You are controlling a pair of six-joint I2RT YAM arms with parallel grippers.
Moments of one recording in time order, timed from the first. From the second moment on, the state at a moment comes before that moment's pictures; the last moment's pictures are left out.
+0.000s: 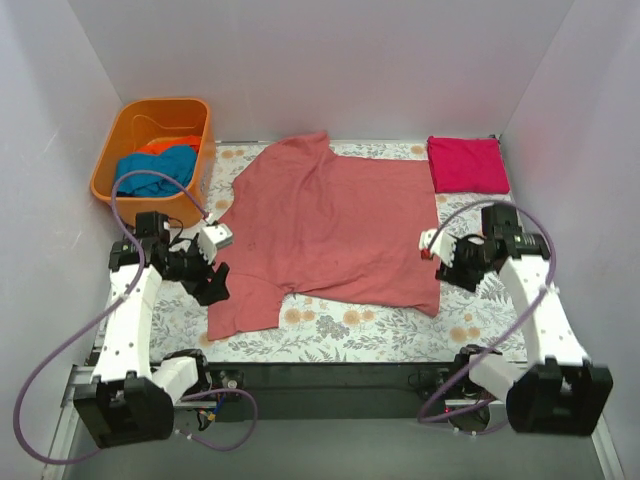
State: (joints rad) left arm 0.13 0.99 0.96 -1.25 0.68 0.92; right arm -0.01 0.98 0.87 -1.07 -0.41 -1.38
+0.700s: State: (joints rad) left arm -0.12 1.54 0.88 -0.56 0.22 0.57; right arm 0.19 1.51 0.84 -0.79 -0.19 -0.87
